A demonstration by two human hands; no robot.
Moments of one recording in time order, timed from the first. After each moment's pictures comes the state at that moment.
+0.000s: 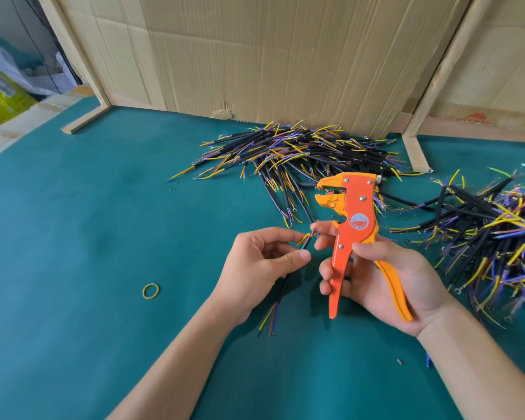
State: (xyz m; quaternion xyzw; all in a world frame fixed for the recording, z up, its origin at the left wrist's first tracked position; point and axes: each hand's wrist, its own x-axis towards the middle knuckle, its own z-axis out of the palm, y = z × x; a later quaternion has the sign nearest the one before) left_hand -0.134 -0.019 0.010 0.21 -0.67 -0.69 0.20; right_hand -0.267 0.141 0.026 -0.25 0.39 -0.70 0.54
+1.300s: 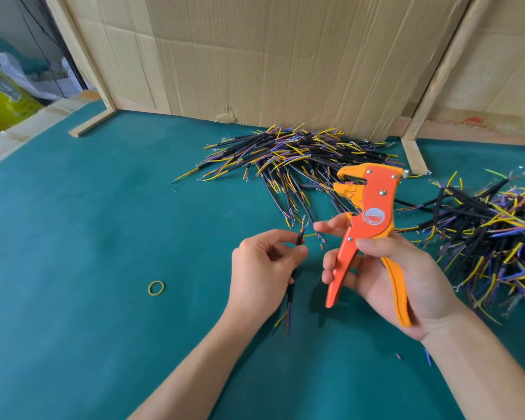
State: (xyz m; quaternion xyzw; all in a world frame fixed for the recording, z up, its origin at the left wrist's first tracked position) left_hand -0.138 -0.002 0.004 0.28 -0.72 -0.56 0.29; right_hand -0.252 0.145 0.038 -0.26 0.41 -0.74 0.46
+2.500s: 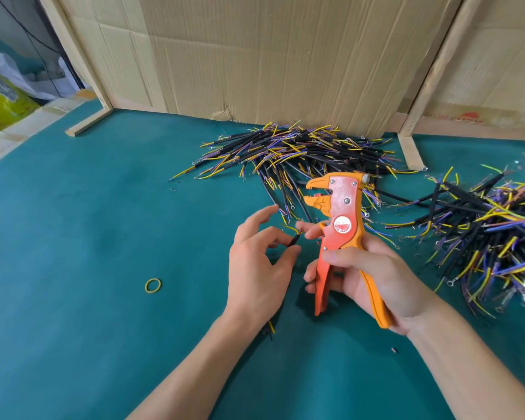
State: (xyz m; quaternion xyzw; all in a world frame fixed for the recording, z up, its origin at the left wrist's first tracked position) left_hand -0.134 0.006 0.010 0.28 -0.80 -0.41 0.34; right_hand -0.243 0.136 0.031 -0.26 0.48 -0.70 0.46
